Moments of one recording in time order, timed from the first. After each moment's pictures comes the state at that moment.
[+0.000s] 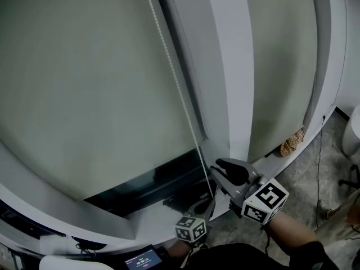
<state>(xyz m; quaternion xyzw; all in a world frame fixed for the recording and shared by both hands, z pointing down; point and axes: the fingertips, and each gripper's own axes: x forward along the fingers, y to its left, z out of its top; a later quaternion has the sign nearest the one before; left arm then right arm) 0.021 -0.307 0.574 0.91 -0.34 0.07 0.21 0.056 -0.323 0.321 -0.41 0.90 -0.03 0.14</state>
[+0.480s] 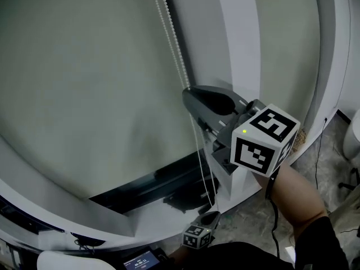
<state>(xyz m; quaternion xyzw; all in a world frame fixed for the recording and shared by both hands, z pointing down) 0.020 -0.254 0.641 0.91 -0.30 0.15 0.23 0.022 -0.372 0.126 -0.36 0.91 0.04 0.18</state>
